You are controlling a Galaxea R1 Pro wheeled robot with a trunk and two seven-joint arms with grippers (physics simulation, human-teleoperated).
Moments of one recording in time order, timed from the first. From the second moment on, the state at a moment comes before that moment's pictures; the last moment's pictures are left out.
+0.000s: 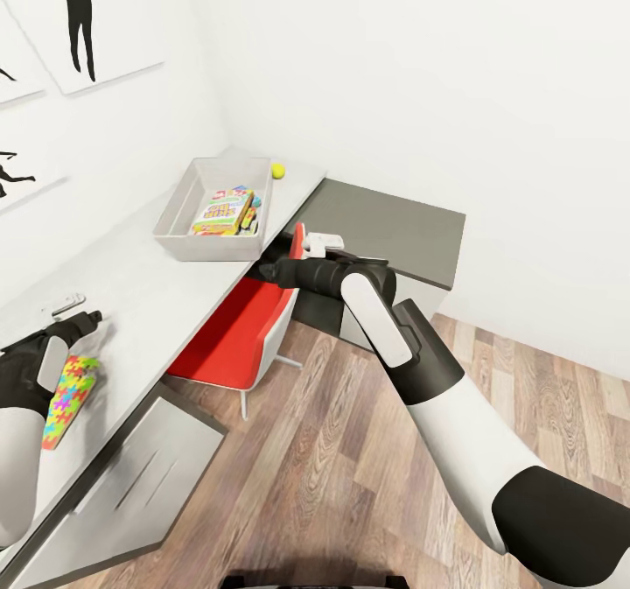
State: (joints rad) left arm -0.97 0.35 0.41 -0.72 0.19 0.35 0.09; right arm -1.07 0.17 0.48 -1.31 -0.80 0.85 -0.33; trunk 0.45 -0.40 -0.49
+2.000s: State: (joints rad) left arm -0.97 0.41 0.42 -0.60 0.18 0.34 0.09; right arm -1.07 0.17 0.48 -1.31 -0.80 0.85 -0.33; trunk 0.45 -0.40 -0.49
